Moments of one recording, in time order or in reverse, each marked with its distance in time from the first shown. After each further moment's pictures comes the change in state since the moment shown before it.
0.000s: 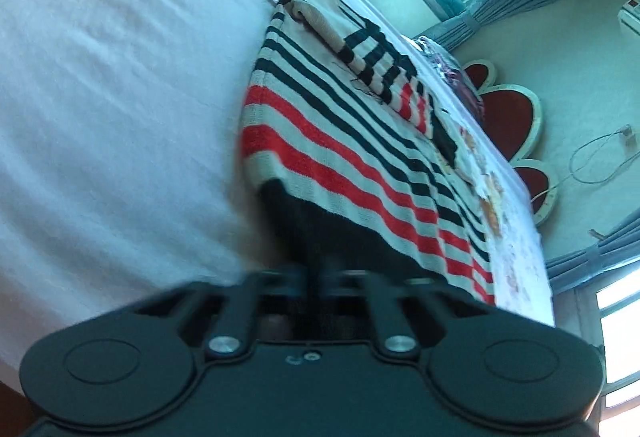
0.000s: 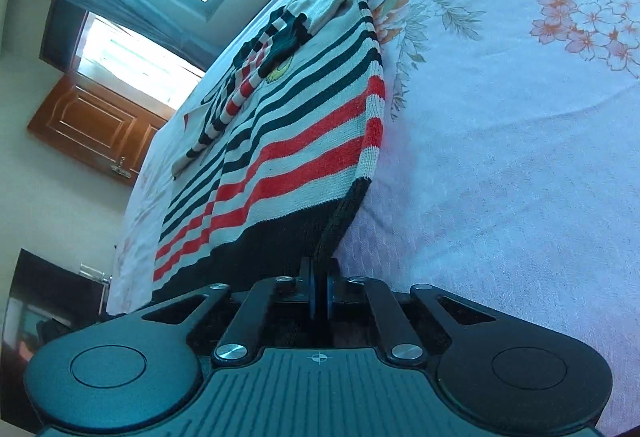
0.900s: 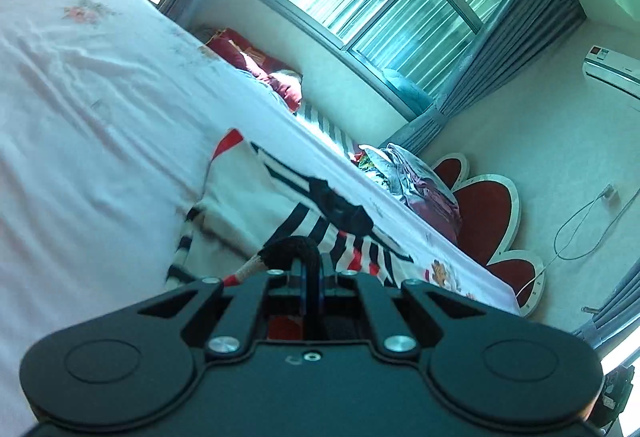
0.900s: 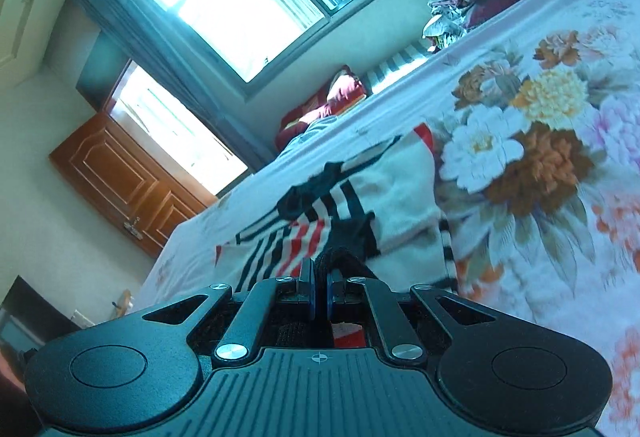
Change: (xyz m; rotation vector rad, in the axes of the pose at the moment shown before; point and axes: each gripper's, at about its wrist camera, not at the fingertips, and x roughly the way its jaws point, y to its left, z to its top) left arm 0.022 -0.073 0.147 0.067 -0.319 -0.076; right arm 0.004 0.075 0.165 -0.161 -0.275 0.026
